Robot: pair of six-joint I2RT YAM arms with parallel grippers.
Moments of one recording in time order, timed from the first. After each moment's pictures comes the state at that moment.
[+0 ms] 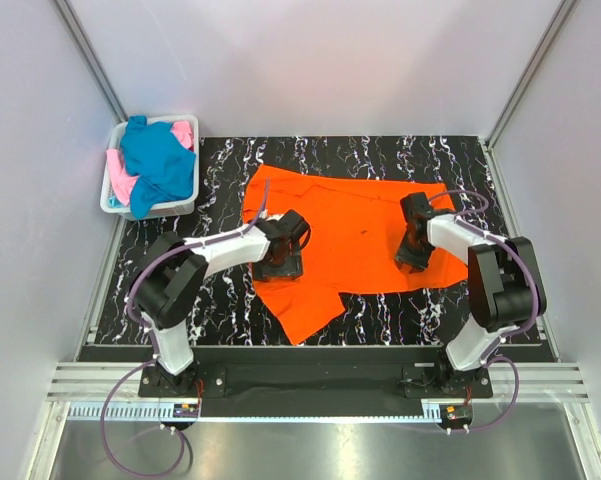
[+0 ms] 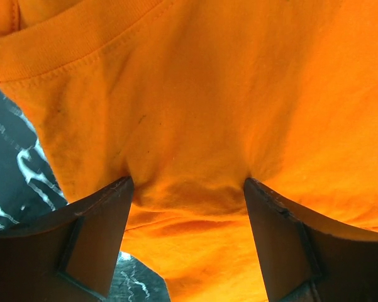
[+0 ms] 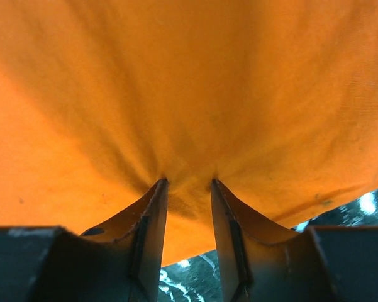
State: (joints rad) left arm -0.71 1.83 1.18 -0.68 -0.21 -0.82; right arm 0.18 1.71 1.00 -0.63 0.16 0.64
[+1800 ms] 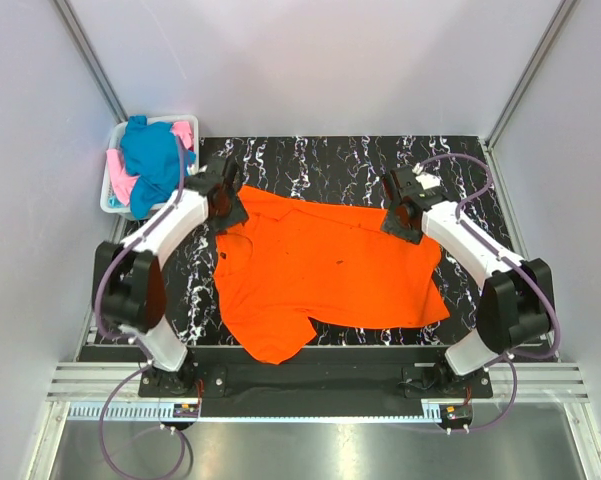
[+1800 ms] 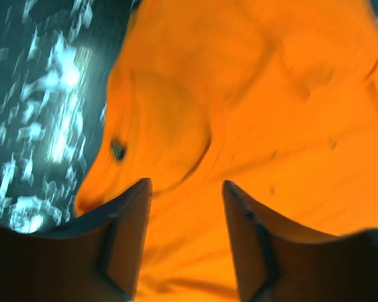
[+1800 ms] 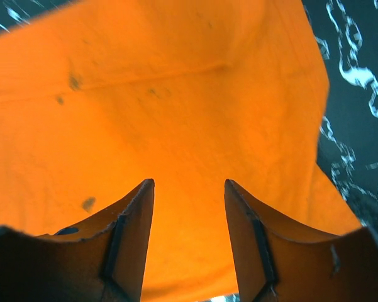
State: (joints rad) left arm -0.31 1.64 1.29 -0.77 -0.18 -0.75; right arm 0.37 1.55 1.23 -0.81 0.37 0.75
